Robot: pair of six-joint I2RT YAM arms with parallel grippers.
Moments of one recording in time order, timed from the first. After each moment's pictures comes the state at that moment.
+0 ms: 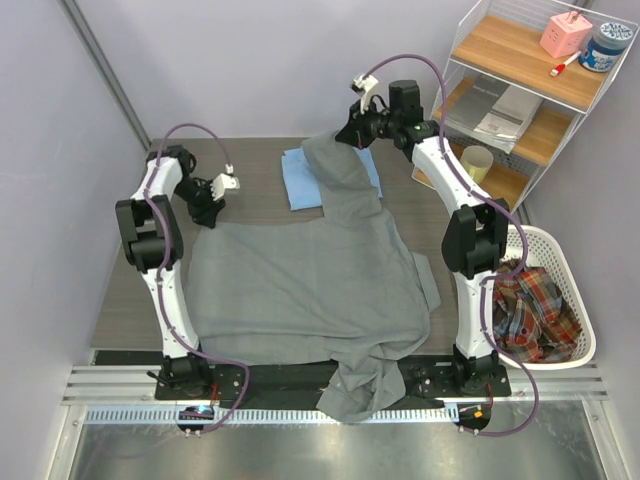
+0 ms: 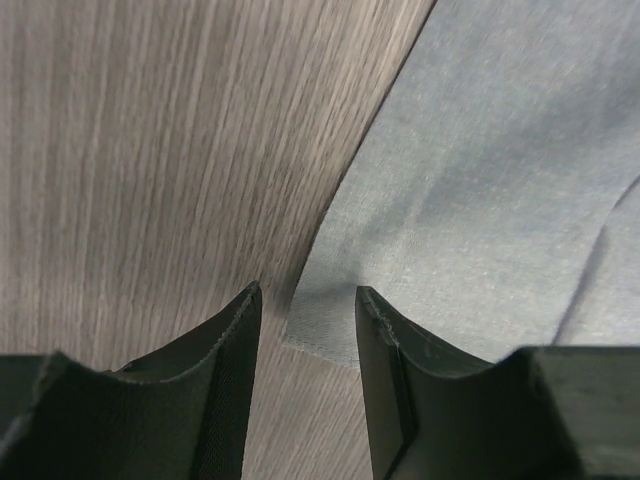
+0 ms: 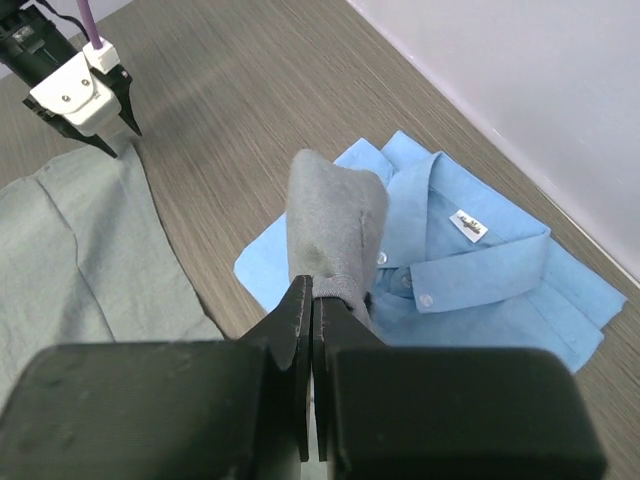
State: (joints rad) left arm 0.14 2.29 1.93 -1.16 0.46 1.38; right arm 0.29 2.18 2.12 -0.34 -0.70 -0.14
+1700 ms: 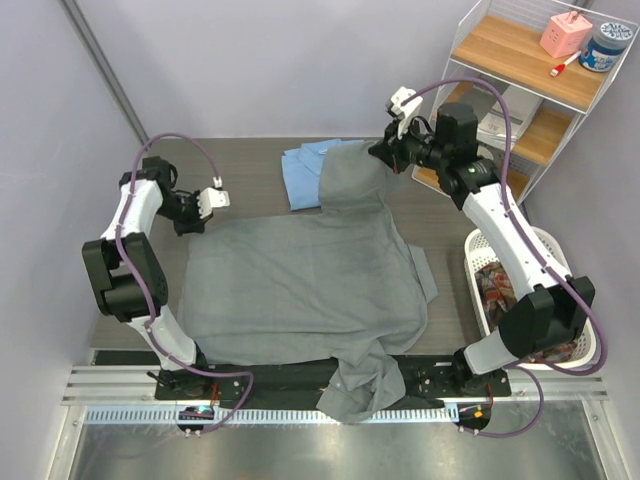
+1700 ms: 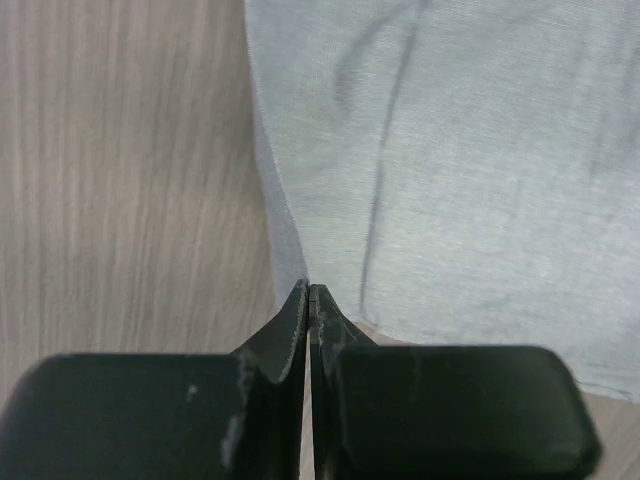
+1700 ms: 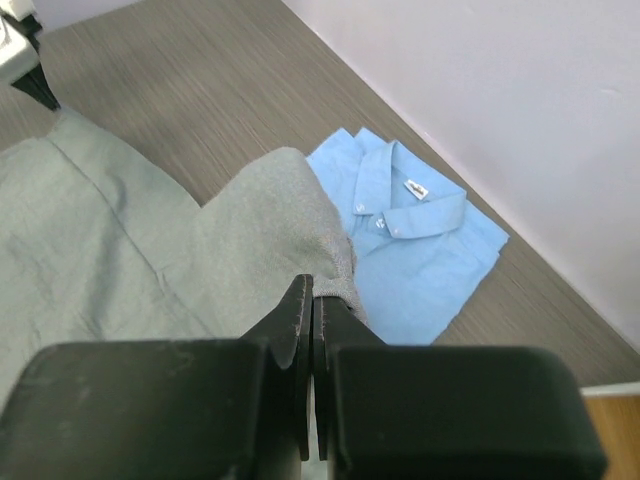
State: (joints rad) left arm 0.19 1.78 1.44 -1.08 0.51 1.50; right arm 0.28 1.51 1.52 -0.28 -0.57 -0.26
